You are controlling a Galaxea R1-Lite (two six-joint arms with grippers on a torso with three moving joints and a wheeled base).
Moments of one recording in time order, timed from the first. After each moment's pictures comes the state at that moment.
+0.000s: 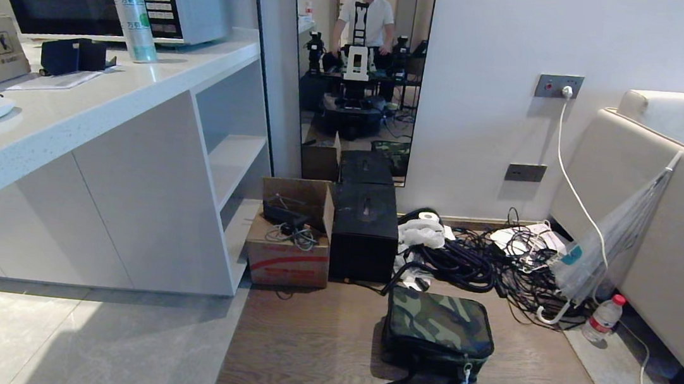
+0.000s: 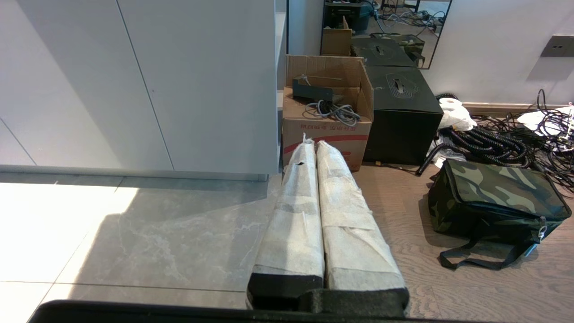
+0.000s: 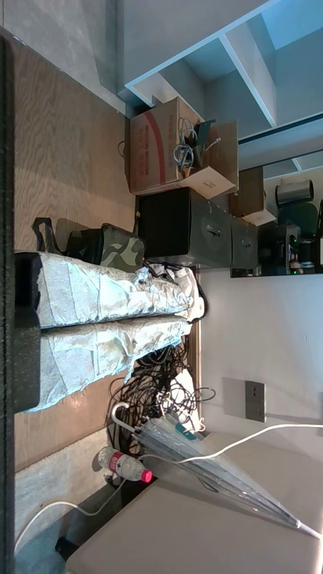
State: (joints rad) left arm 0.00 0.00 0.00 0.01 0.01 -0.01; right arm 0.01 0.00 0.00 -0.12 0.00 -0.04
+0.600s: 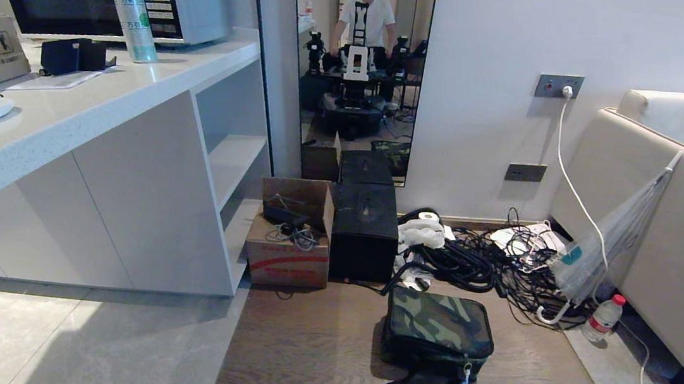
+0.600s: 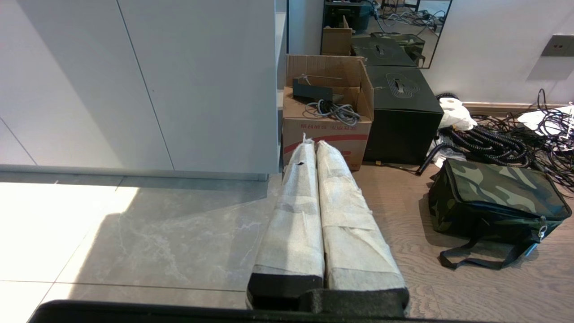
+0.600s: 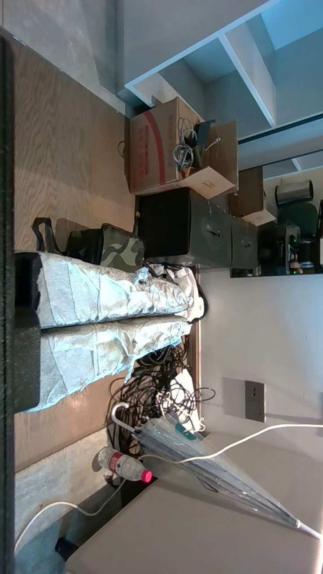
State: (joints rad) left arm 0.00 0.00 0.00 0.01 0.01 -0.01; right arm 0.01 0.00 0.00 -0.12 0.00 -0.04
